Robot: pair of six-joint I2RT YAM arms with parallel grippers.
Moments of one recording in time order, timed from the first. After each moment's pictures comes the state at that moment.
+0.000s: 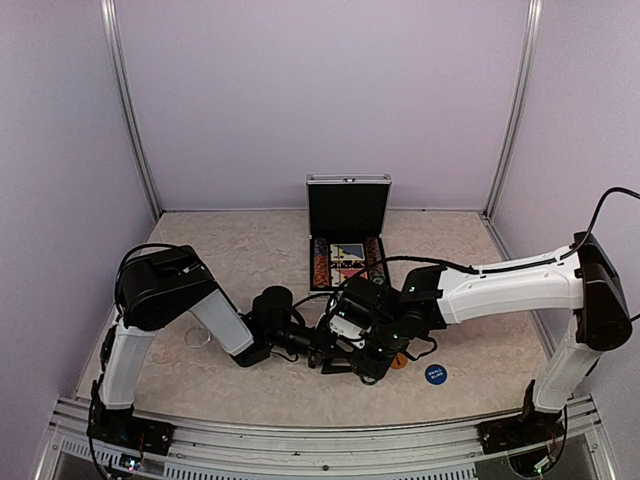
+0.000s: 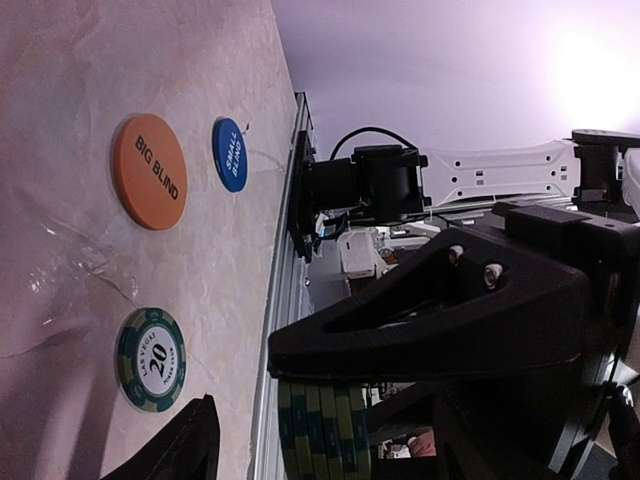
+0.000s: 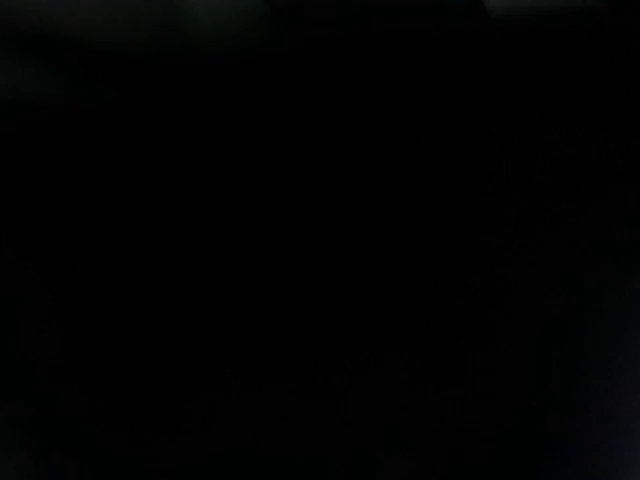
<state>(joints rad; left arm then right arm) -0.93 2.25 0.92 1.21 0.98 -1.27 1.16 1.70 1.18 -0.74 0.10 0.13</state>
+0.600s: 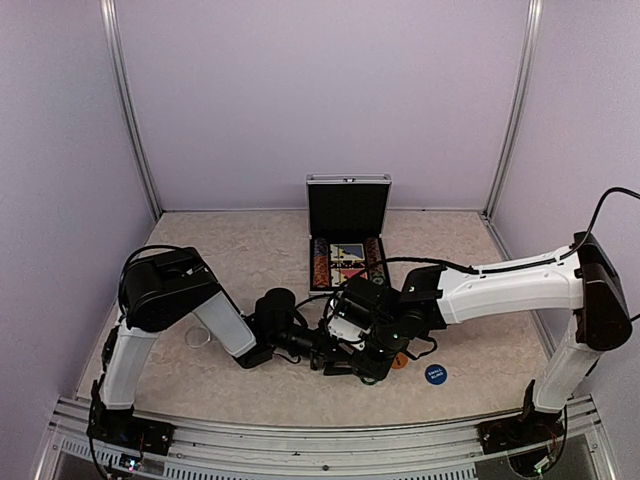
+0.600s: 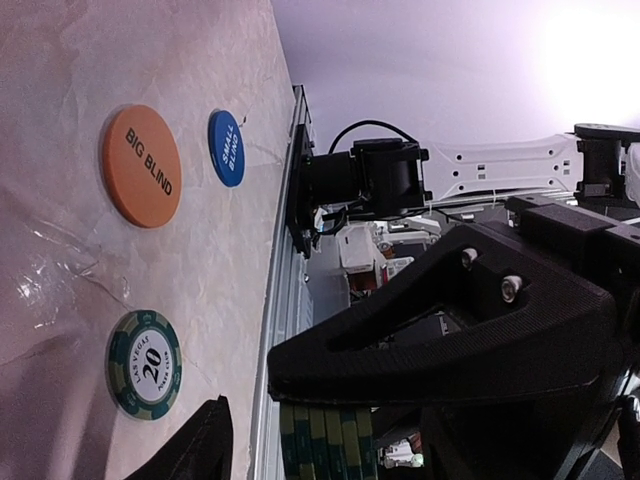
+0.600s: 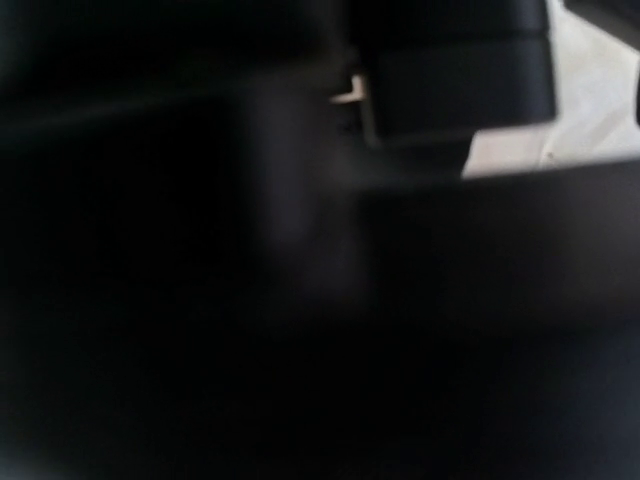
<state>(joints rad) -0.94 2.27 0.94 1.22 0.99 -1.27 1.16 1.70 1.18 -0.74 0.08 0.06</state>
